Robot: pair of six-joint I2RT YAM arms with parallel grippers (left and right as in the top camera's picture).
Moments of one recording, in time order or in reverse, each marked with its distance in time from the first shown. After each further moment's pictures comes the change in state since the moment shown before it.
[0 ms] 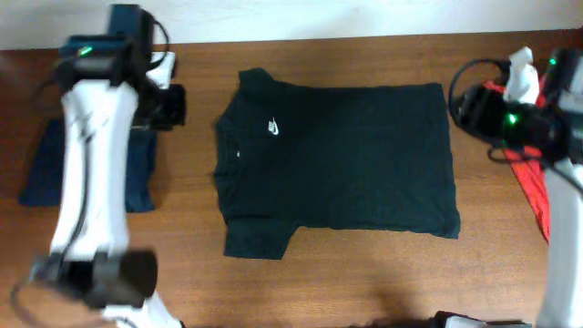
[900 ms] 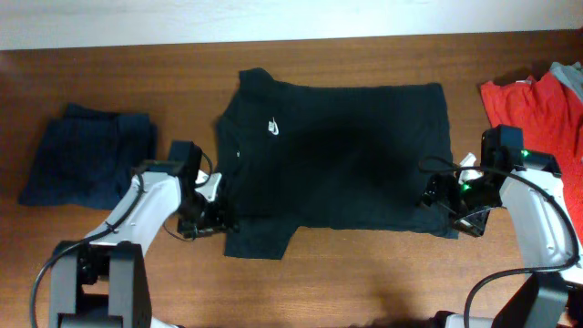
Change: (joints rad) left arm -0.050 -0.204 -1.230 0.685 0.326 -0.035; right arm 0.000 0.071 -0.506 -0.082 0.117 0.077
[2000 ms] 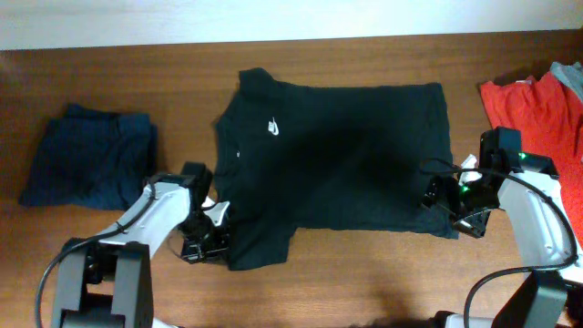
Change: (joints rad) left arm -0.033 -0.001 -0.079 -0.149 0.039 -0.016; right arm 0.000 0.000 -0.023 0.037 0.040 0.019
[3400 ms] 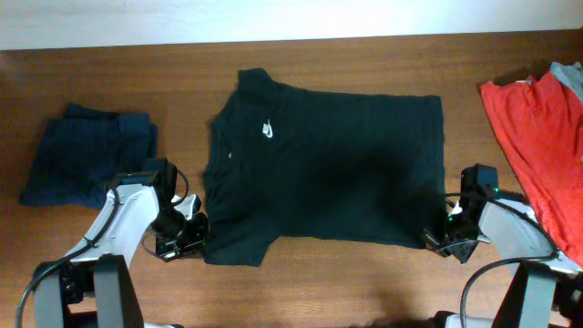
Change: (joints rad) left arm 0.177 -0.066 0.016 -0.029 -0.085 -0.027; right arm 0.000 -0.006 -0.309 0.234 0.073 0.195
